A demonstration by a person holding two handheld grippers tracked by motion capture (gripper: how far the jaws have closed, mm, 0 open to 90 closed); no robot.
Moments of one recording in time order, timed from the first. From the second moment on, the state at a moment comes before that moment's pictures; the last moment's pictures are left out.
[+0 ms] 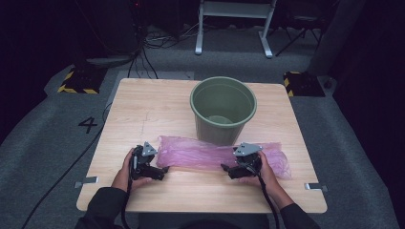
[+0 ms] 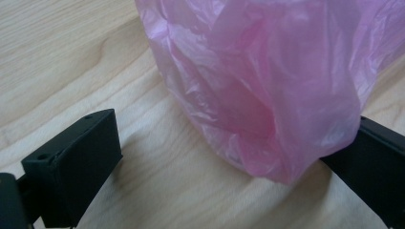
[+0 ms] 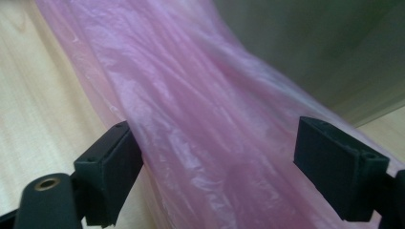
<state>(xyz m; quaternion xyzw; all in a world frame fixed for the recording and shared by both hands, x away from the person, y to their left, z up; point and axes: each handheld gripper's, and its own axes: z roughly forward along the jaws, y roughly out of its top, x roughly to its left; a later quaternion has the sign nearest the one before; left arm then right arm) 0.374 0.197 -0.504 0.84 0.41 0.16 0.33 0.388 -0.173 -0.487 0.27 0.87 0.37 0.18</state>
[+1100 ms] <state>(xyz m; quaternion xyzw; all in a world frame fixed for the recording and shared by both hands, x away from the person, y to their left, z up) 0.394 0.157 -0.505 0.85 0.38 0.14 0.34 0.425 -0.205 -0.465 0.34 0.83 0.41 0.18</state>
